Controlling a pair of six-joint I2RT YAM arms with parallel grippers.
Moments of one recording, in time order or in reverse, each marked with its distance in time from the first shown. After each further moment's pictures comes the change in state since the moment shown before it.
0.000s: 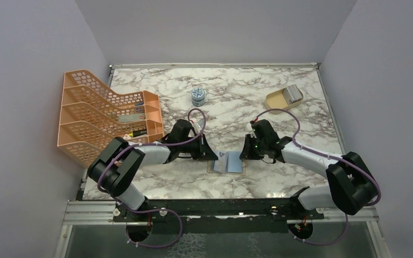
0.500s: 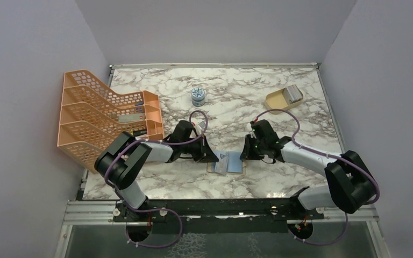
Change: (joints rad) left arm 0.000 0.080 0.006 0.048 0.023 -0.023; right arm 0.005 0.012 0.001 -0.004 0.022 -0.005
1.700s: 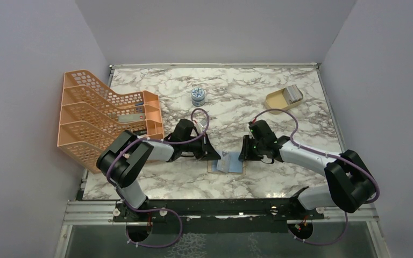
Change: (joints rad) left arm 0.000 0.032 0.016 0.064 0.028 -0.007; right arm 0.028 0.010 0.021 -0.033 0.023 0.008
